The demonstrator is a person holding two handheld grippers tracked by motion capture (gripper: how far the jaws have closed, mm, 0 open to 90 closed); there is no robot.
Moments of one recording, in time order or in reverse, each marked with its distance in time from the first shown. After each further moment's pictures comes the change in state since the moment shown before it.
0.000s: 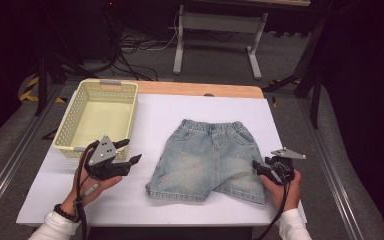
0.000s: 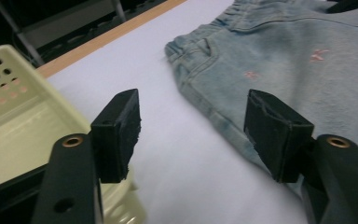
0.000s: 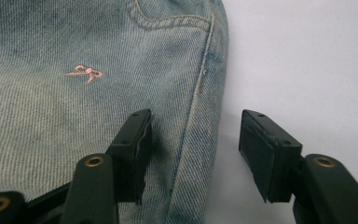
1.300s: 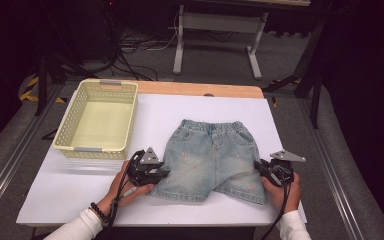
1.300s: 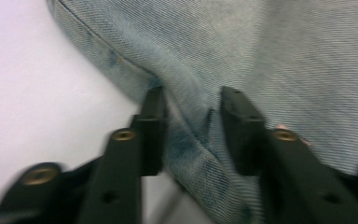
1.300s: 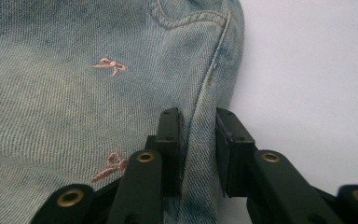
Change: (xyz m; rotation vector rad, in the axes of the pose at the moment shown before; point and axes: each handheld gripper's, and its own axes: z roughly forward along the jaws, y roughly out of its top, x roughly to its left) left arm -0.035 -0.017 0.095 0.286 -0.214 -0.068; right arm 0.005 -0.004 -0.005 -0.019 0.036 -0.049
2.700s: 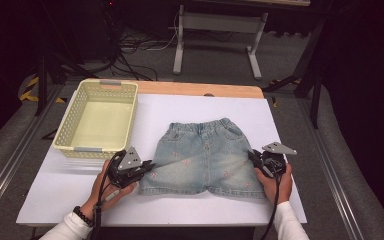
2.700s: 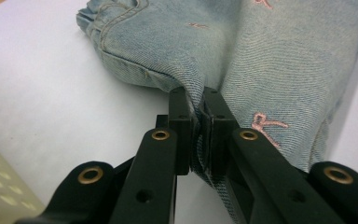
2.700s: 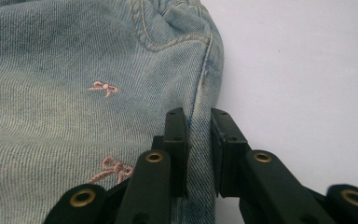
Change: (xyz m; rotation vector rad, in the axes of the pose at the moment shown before) left arm 0.001 -0.010 -0.052 -0.099 0.110 0.083; right arm 0.012 0.023 0.016 -0.073 0.000 -0.068
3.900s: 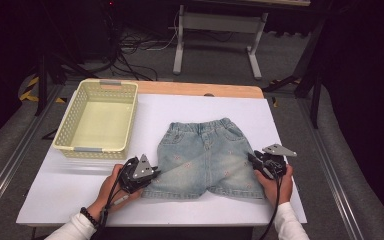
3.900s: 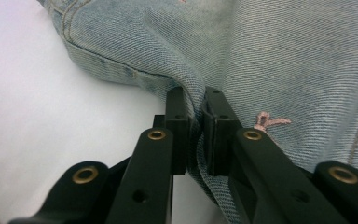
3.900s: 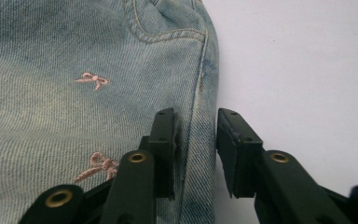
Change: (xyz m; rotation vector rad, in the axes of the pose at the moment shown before) left arm -0.017 -0.009 0.028 0.084 0.026 0.081; right arm -0.001 -0.006 0.002 0.009 -0.024 -0.001
